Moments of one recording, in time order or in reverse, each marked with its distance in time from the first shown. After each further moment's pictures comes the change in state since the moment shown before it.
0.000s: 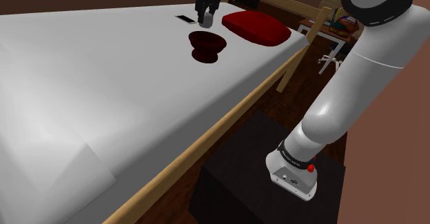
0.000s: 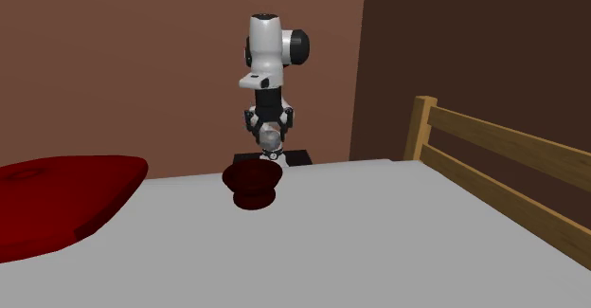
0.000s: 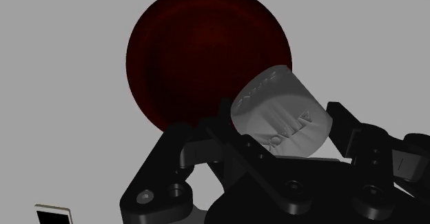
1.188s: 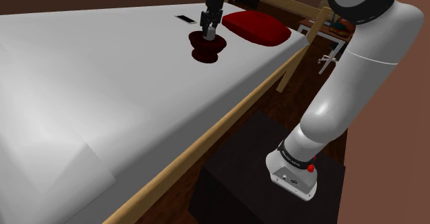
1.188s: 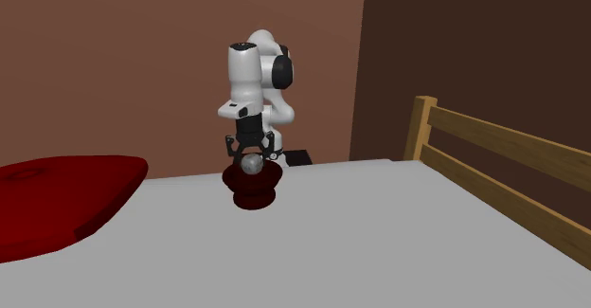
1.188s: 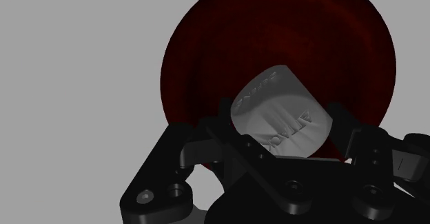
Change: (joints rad) arm -0.053 0.066 -0.044 -0.093 0.001 0.158 -0.098
